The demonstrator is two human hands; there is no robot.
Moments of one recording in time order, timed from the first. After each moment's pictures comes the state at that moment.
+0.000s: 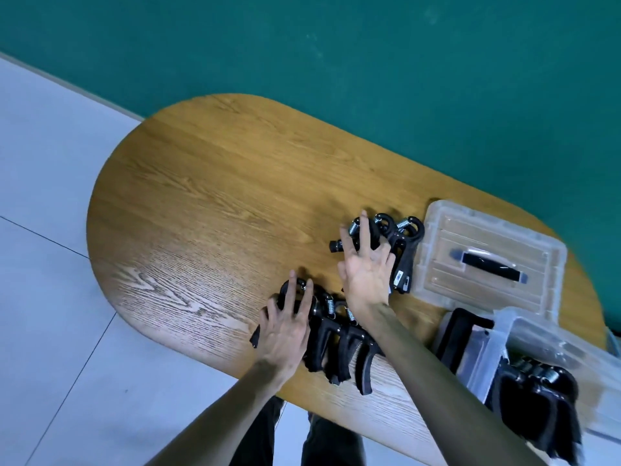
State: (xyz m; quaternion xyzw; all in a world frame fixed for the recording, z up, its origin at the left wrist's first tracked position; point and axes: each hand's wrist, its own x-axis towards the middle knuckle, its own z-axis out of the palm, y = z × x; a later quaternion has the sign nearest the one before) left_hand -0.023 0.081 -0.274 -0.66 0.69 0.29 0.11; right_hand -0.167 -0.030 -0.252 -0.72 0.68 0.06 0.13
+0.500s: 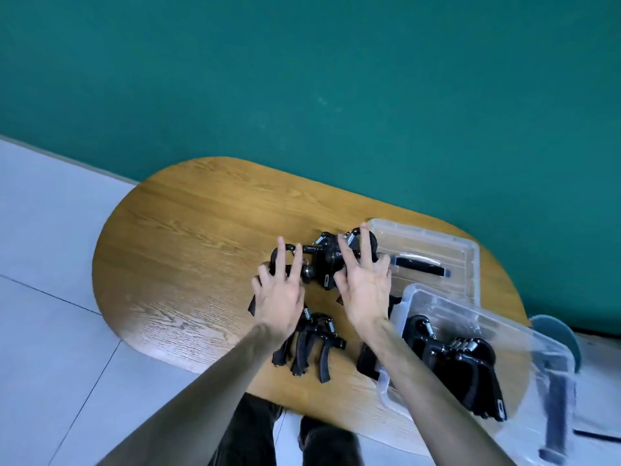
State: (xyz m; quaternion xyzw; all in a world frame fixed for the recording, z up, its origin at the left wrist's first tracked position) left_hand -0.098 0.038 -0.160 -0.69 0.71 0.12 0.02; right_hand -0.260 0.020 -0.131 -0.70 0.70 -0.10 0.09
